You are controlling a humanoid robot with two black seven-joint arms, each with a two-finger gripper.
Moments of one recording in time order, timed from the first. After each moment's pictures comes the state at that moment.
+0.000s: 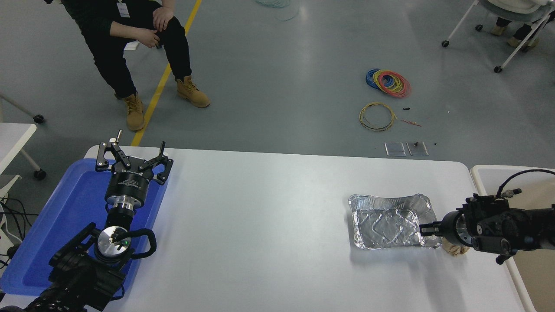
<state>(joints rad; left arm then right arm) -0.50 0.13 -1.12 -0.54 -0.09 -0.62 -0.36 1.12 -0.38 -1.05 0.84 -0.61 -0.04 0.10</state>
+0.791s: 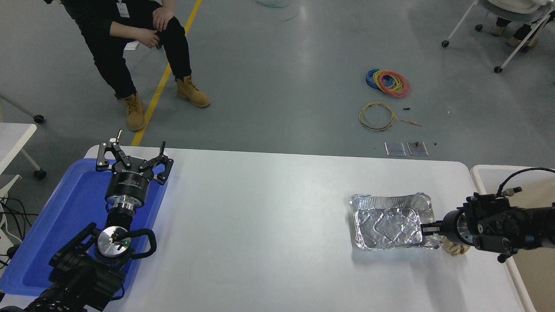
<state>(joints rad) -0.50 0.13 -1.12 -0.54 -0.09 -0.62 -0.36 1.17 -0.40 -1.05 0.86 -0.62 -0.01 0.11</state>
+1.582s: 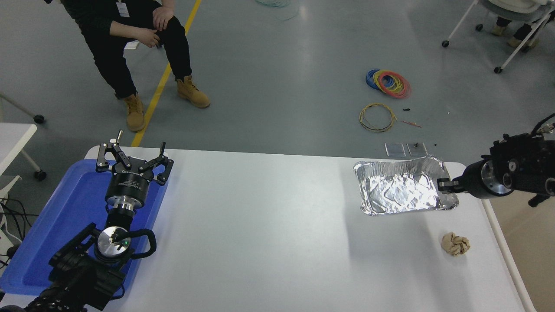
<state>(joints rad) -0.50 0.13 -1.12 -0.54 -0.09 -0.62 -0.36 1.61 -0.58 -1.08 1.02 -0.61 0.33 0.12</state>
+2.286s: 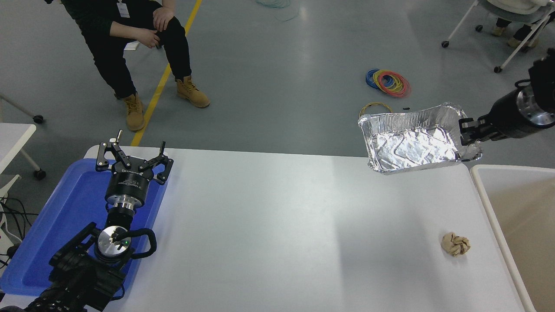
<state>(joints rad) -0.50 0.13 -1.12 -0.54 -0.09 -0.62 -0.36 1.92 -0.62 -1.11 1.06 -0.61 0.60 0.12</state>
